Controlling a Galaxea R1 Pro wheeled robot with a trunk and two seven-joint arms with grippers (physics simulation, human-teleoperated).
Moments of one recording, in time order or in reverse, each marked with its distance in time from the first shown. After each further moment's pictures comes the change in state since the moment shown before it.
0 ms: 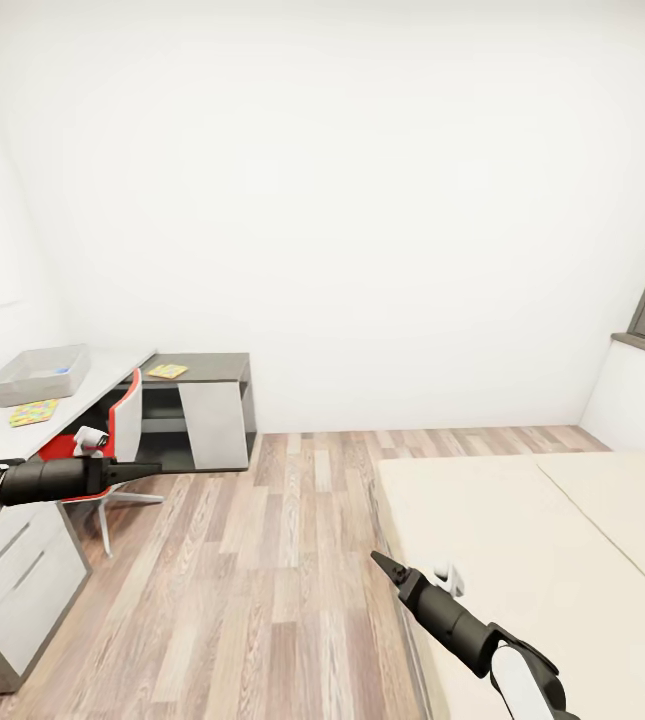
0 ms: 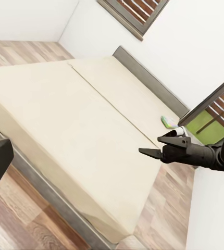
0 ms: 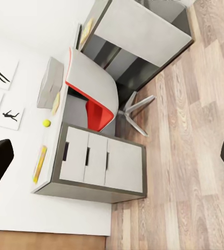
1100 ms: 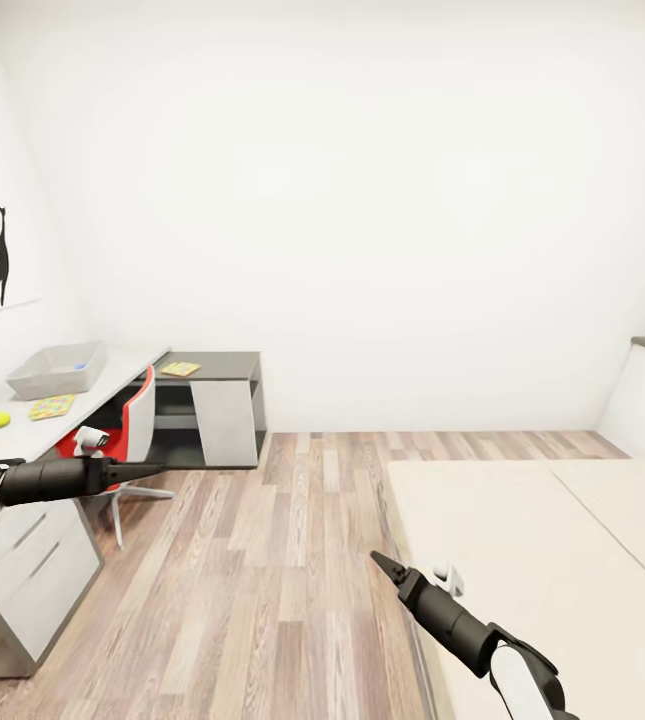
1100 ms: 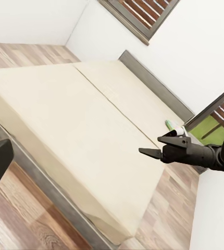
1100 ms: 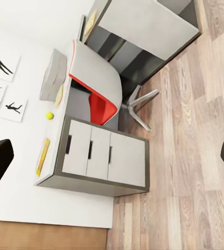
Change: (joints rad) left arm 0.000 0.000 0.000 0.000 -0.001 0.000 0.000; right arm 0.000 0.003 0.000 0.000 0.000 0.000 0.000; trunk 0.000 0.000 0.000
